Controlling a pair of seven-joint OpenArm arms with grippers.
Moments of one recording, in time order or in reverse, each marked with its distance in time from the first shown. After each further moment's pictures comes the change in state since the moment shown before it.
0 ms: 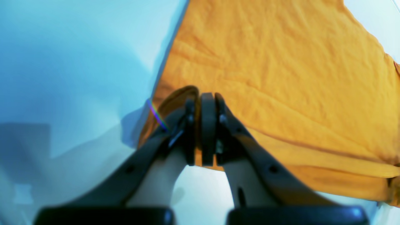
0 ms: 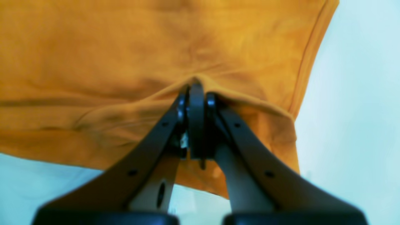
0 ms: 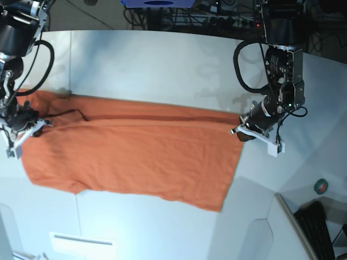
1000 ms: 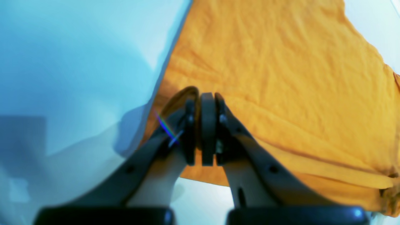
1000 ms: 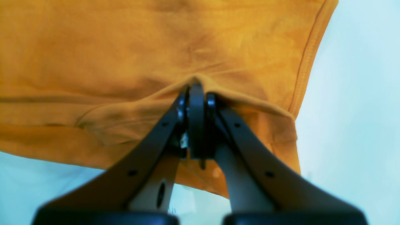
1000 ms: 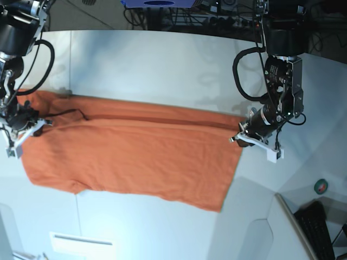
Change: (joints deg) left arm -4.1 0.0 0.1 -5.1 -0.1 0.0 -0.4; right arm -0.1 -0.1 0.0 0.0 0.0 0.0 0.2
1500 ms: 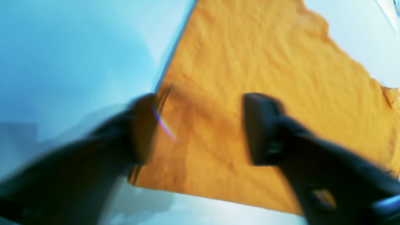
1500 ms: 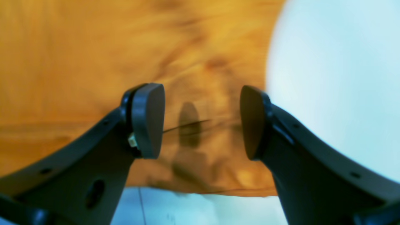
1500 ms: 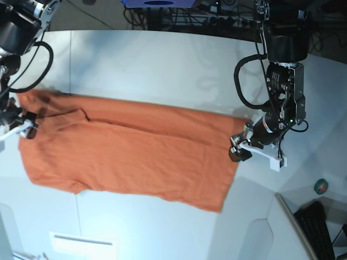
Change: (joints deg) left arm -2.2 0.0 -0.3 0.0 -0.4 0.0 -1.3; right arm 0.0 -2.8 12.2 1.6 1.6 0.2 1.8
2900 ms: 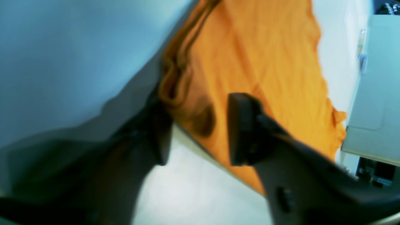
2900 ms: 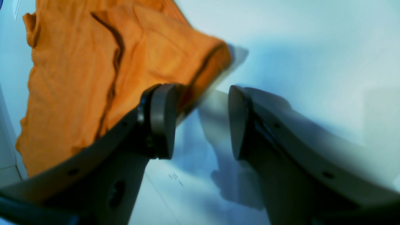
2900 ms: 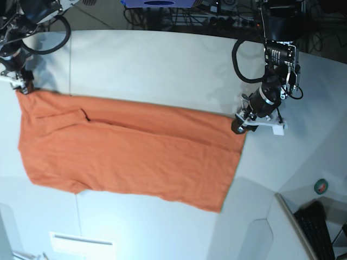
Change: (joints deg) left arm 7.2 -0.1 -1.8 -7.2 -20.4 -0.5 -4.3; right arm -5.4 -11.7 28.2 -5.9 13.8 -1.4 1.7
